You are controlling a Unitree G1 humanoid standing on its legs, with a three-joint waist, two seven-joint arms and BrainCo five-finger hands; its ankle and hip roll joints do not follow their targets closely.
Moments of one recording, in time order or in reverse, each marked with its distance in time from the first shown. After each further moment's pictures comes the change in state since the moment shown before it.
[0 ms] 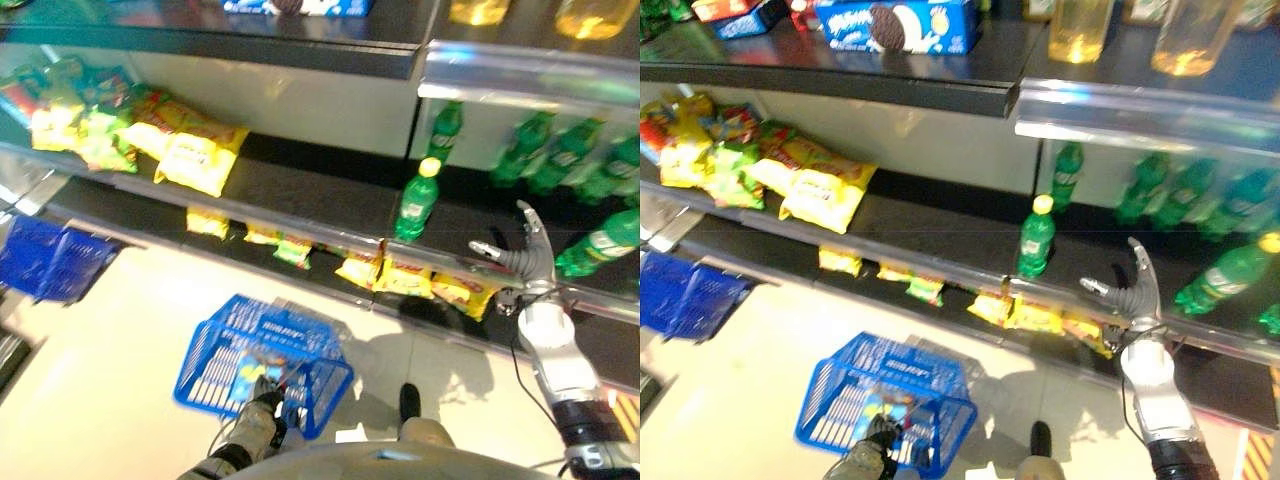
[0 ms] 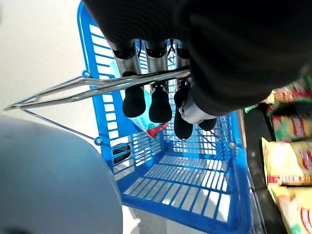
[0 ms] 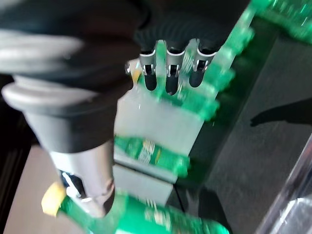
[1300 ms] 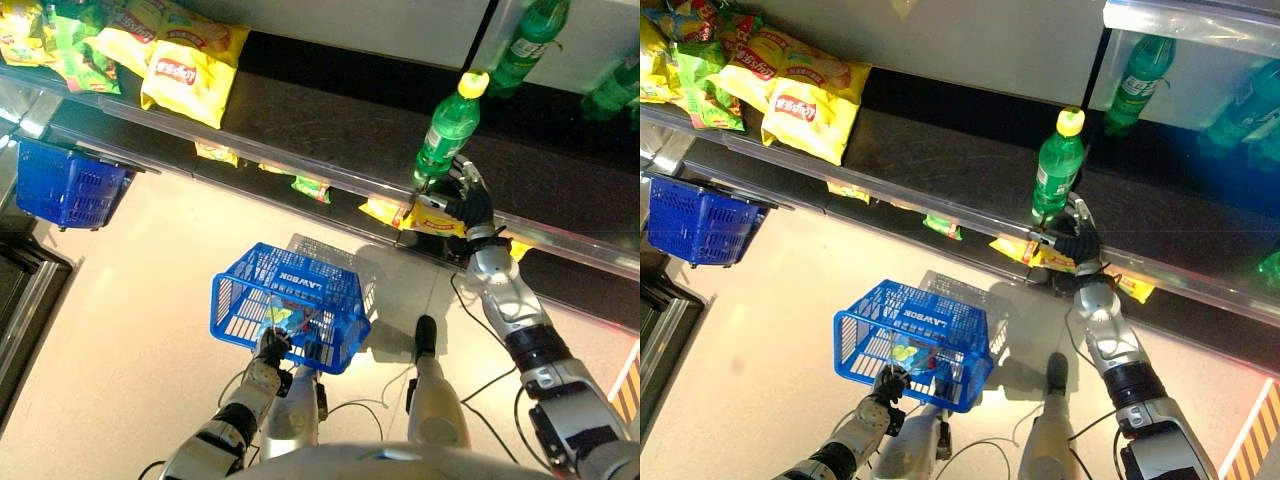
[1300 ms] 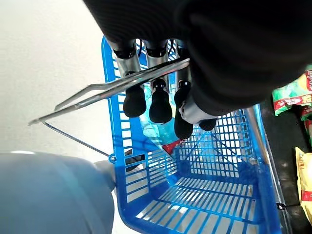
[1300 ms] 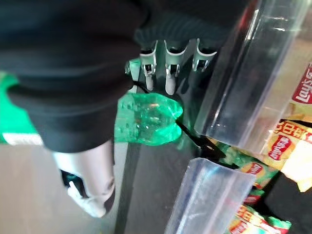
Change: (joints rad) left arm -0.117 0.020 0.011 -0.036 -0.094 -0.026 0.006; right arm -0.303 0.113 0.161 0.118 0.205 -0.013 0.009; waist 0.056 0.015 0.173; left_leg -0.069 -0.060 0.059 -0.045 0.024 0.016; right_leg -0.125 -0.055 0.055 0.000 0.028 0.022
